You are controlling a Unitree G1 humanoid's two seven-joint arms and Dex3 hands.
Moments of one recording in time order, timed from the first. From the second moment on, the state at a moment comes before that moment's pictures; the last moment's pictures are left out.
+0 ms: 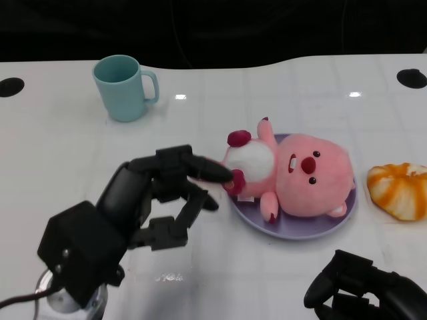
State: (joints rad) left arm 0.01 0.07 -0.12 -0.24 -0.05 0.01 -0.24; right arm 0.49 -0.25 0.11 -0.70 0.12 0.35 0.29
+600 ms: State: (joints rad) left arm 0.23 0.01 -0.09 -0.60 -0.22 0.55 -0.13; right arm 0.48 -0.25 0.12 -0.71 0.11 0.33 0.28
